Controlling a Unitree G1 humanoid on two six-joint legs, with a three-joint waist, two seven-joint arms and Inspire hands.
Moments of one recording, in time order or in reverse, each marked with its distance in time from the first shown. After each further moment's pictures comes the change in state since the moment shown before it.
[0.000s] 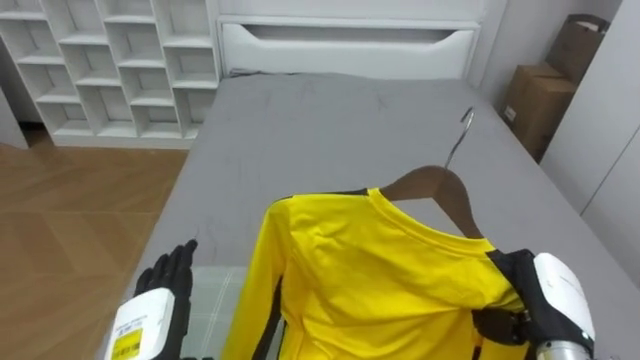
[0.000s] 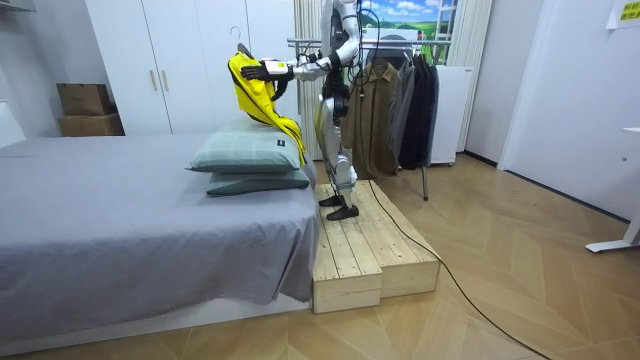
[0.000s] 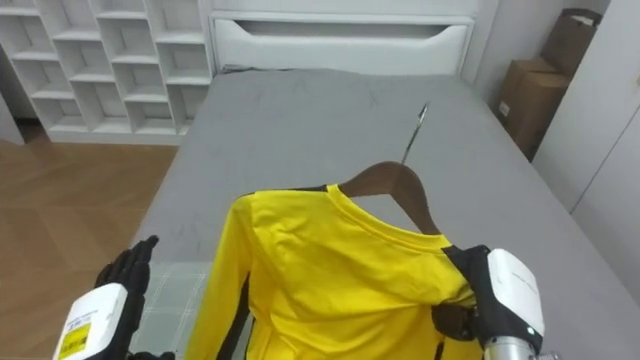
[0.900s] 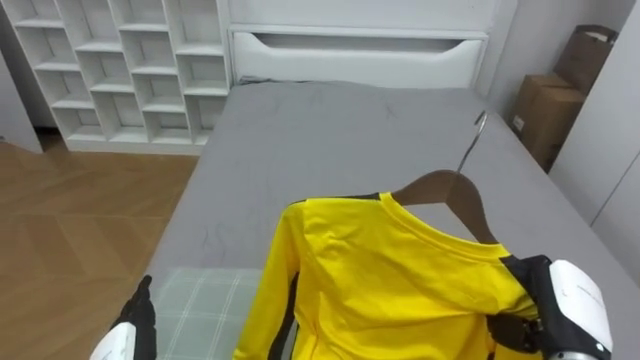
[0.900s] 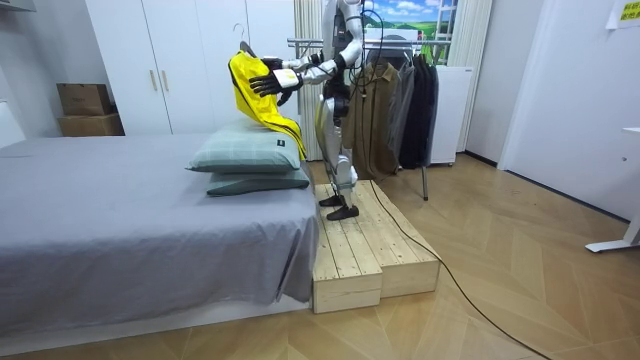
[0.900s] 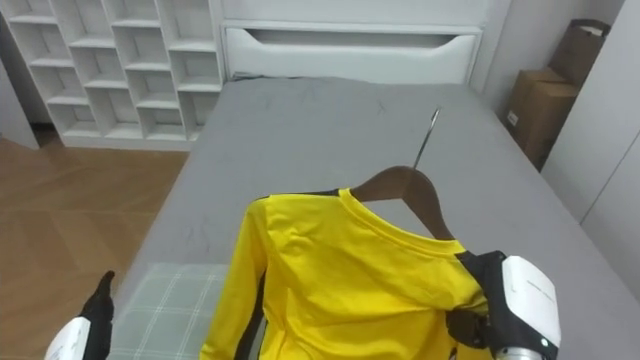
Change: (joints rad) left arm 0.020 -0.065 0.049 0.091 -0.274 -0.021 0.000; right arm 0.039 0.000 -0.012 -0.001 -0.039 -0.006 -0.069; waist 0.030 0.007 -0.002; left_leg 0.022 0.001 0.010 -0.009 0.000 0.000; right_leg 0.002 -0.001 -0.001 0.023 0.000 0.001
